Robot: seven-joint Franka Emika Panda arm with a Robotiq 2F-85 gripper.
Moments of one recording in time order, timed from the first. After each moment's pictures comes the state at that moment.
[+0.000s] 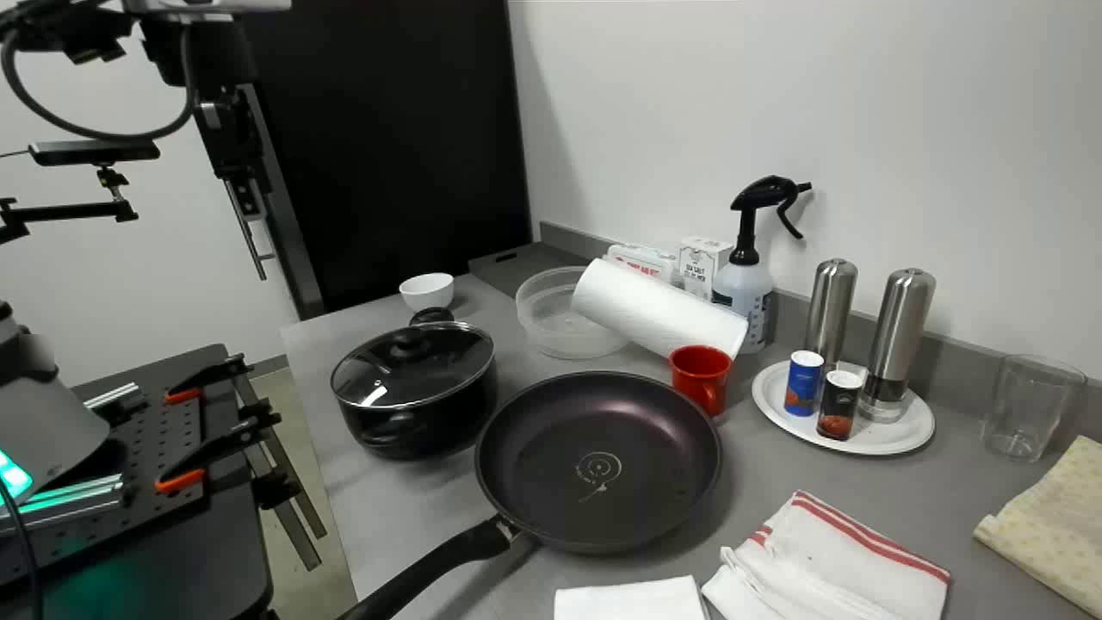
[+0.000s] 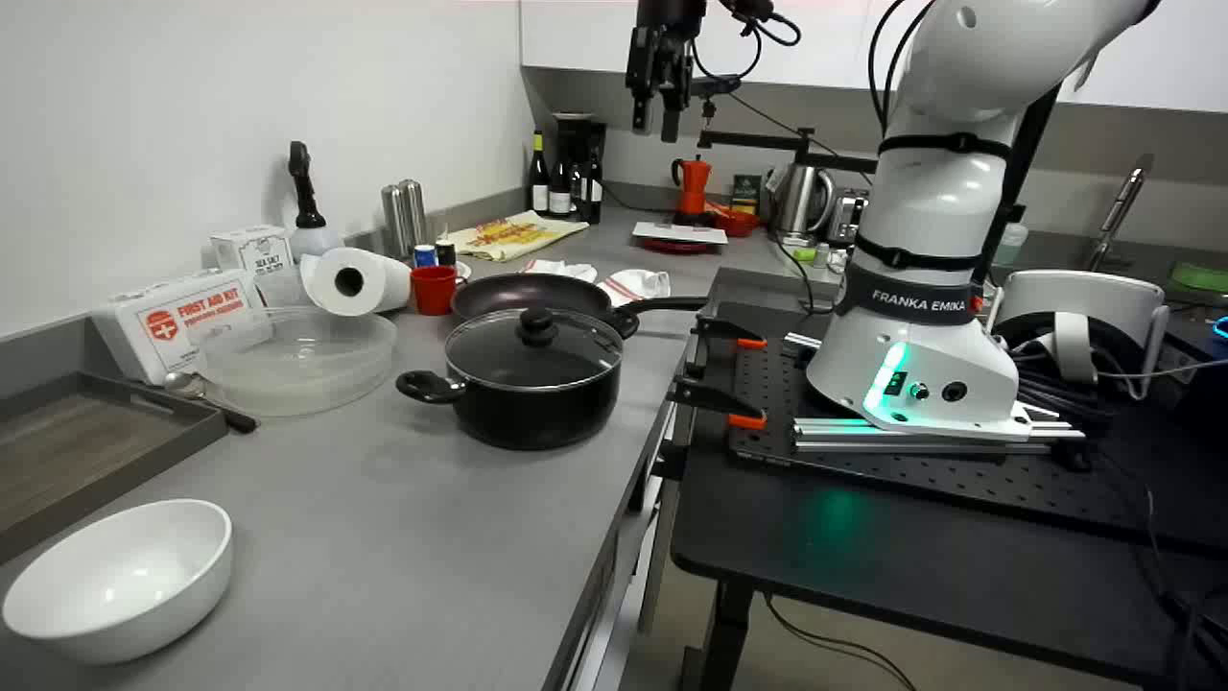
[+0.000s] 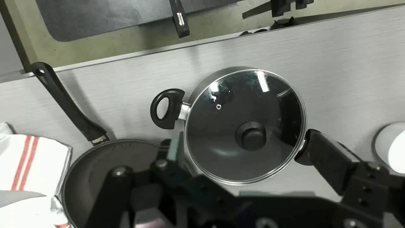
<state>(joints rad) -0.19 -0.71 -0.21 -2.80 -0.06 2.08 -0.09</state>
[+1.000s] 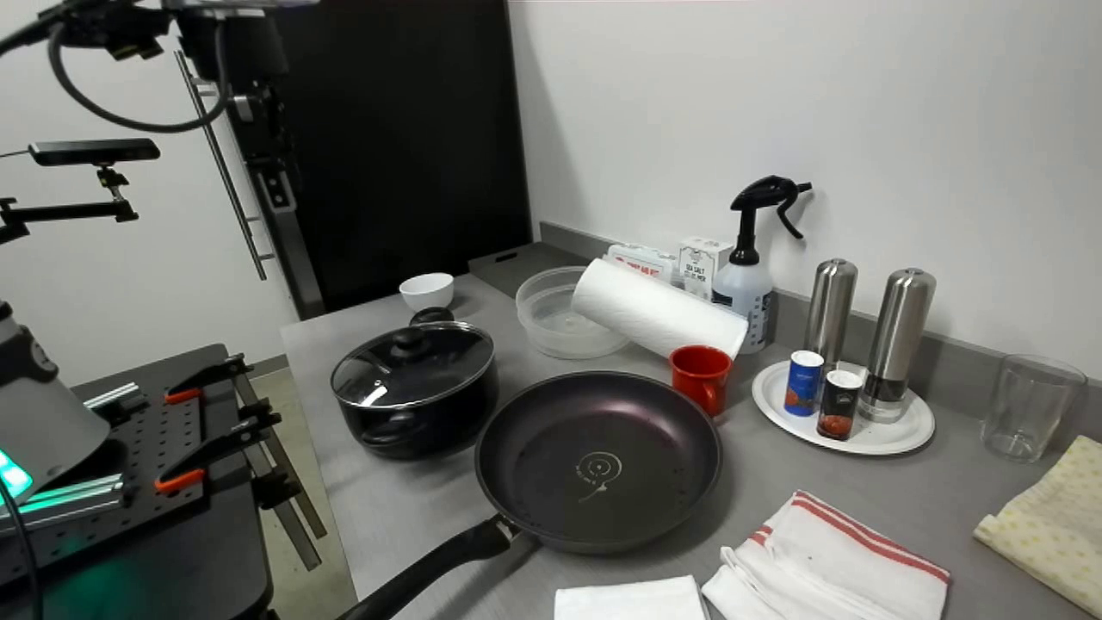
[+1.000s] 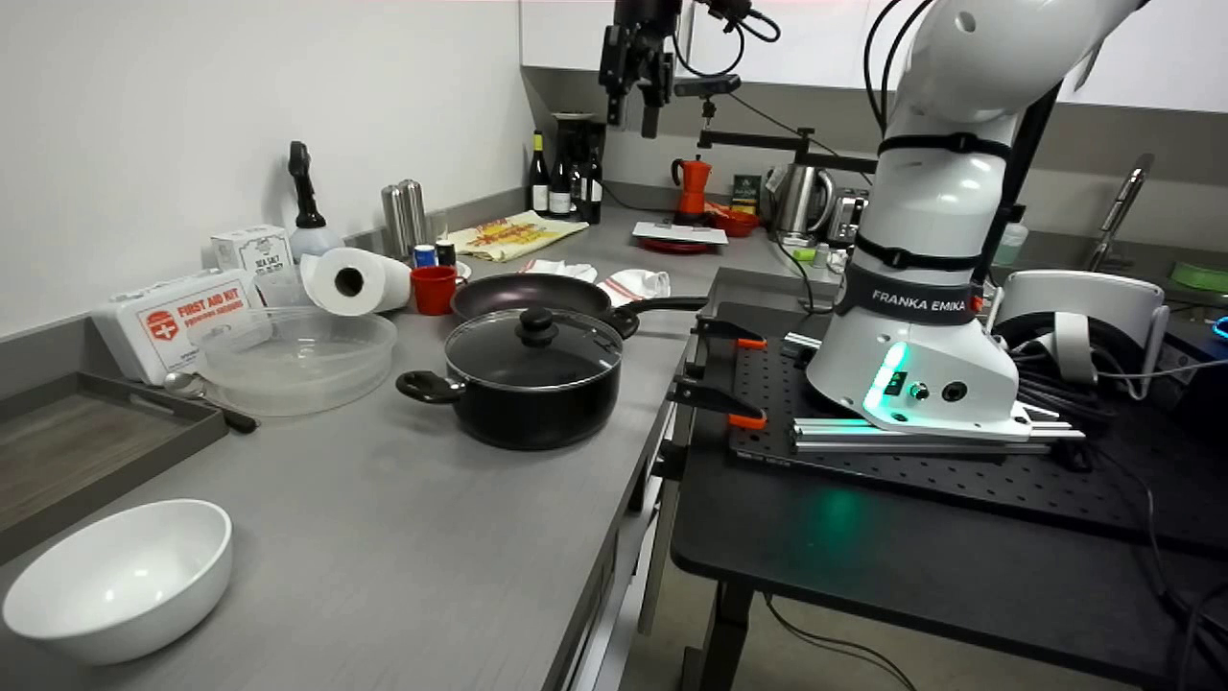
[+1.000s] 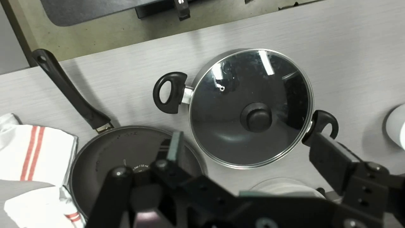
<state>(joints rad) -0.18 -0.61 -0.20 -2.73 -0.05 2.13 -0.05</state>
